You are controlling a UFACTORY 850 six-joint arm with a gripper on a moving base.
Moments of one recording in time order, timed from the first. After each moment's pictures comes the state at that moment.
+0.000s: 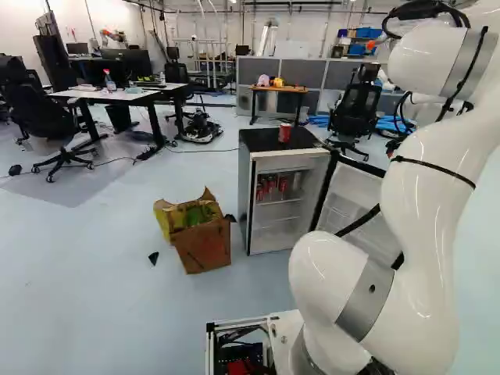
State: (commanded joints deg) arm -51.7 -34.2 -86.0 5.7 -17.9 0.0
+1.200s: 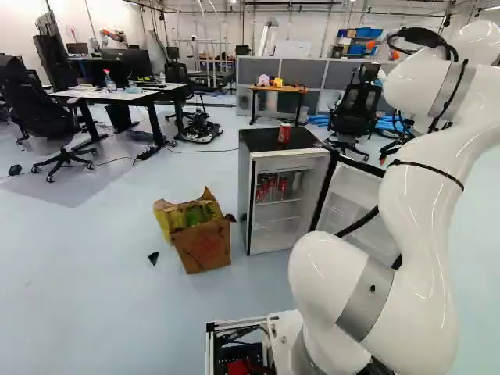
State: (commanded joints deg) arm -51.1 -44.1 -99.5 5.7 -36.6 0.0
